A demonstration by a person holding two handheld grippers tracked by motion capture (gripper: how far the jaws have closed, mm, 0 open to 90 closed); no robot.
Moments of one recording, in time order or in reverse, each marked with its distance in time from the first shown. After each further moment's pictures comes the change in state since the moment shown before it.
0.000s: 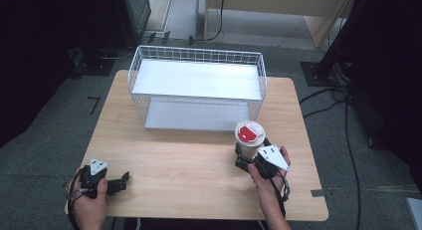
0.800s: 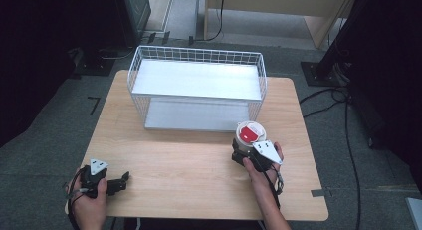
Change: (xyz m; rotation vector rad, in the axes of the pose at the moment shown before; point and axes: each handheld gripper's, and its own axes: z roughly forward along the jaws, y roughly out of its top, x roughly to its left) left arm 0.000 0.000 0.000 0.000 0.000 0.000; right arm 0.001 -0.012 0.030 0.004 -0.023 0.012
